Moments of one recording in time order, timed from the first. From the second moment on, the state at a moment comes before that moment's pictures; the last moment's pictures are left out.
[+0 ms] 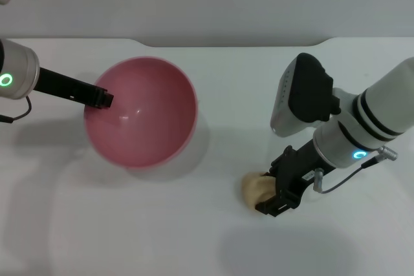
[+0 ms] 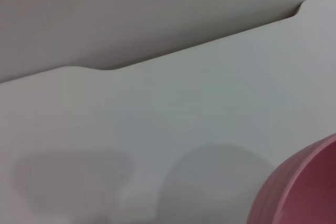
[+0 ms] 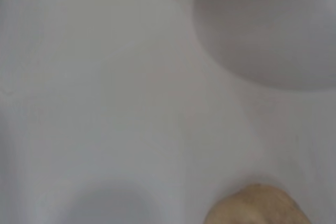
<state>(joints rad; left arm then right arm) -0.52 -2.06 1.18 1.35 2.50 1.42 -2.63 0.75 2.08 -1.58 -0.82 -2.31 -1.25 2.06</state>
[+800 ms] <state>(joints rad) -0.57 -2.06 1.28 1.34 2.50 1.43 -2.66 0.66 2.07 -1.13 -0.98 -2.31 -1.41 2.06</state>
